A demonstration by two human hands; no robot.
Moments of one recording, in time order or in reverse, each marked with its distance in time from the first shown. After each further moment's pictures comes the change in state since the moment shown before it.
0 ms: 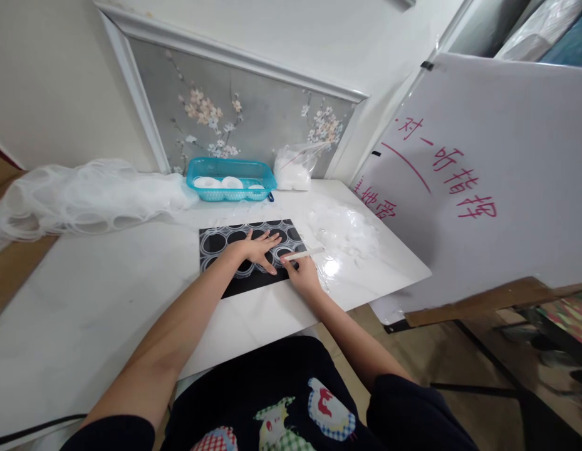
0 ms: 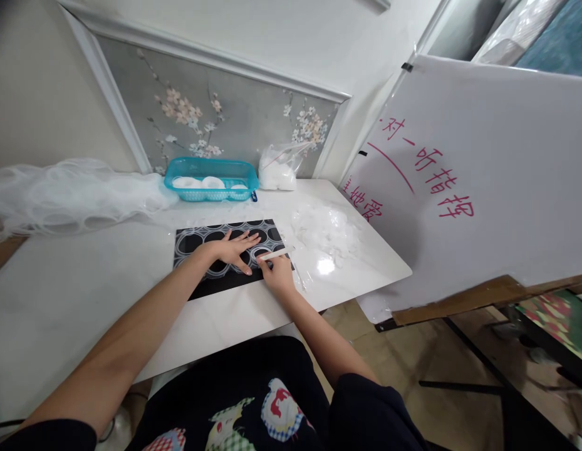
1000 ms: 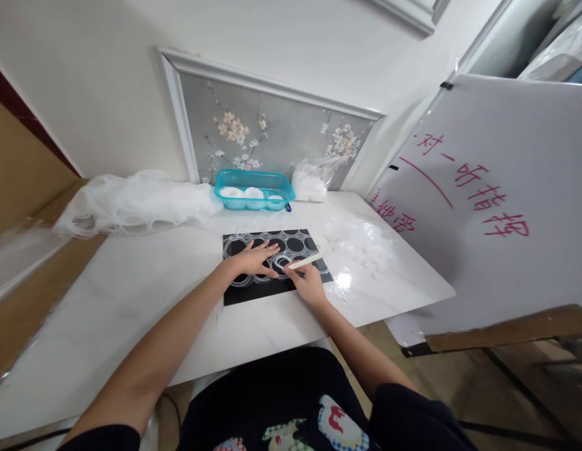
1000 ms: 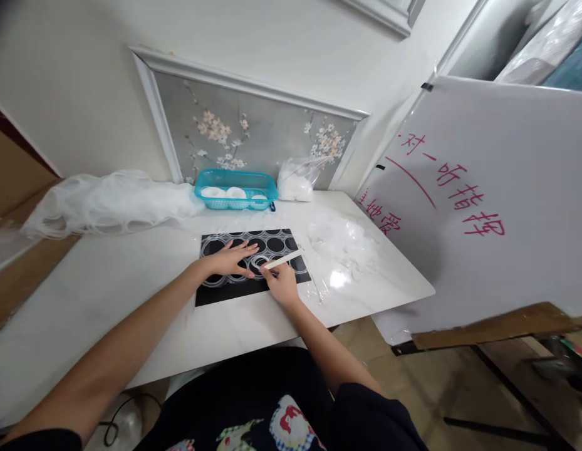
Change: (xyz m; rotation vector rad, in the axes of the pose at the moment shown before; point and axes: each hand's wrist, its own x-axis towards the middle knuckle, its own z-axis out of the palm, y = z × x) left_hand -0.047 -0.034 0.029 -0.111 0.173 -0.035; right_hand -0.007 -0.031 0.025 0.169 -0.057 -0.008
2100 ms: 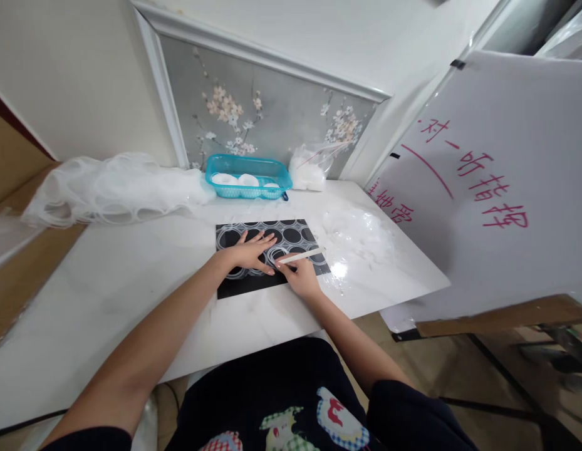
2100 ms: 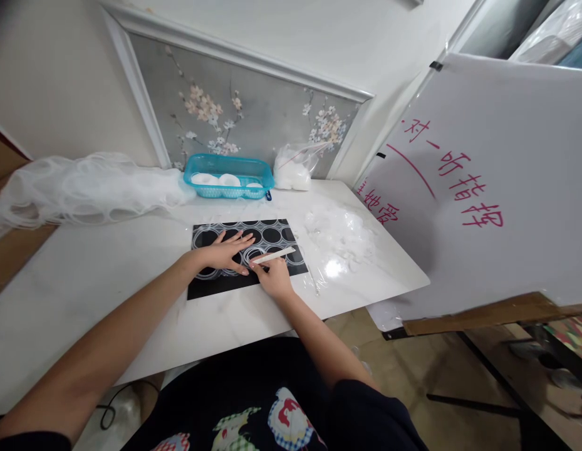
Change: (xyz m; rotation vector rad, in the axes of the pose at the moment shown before) left_hand 0.003 0.004 0.001 0.037 -0.068 -0.026; right_hand 0.002 -0.005 0.000 -0.012 -0.058 -0.001
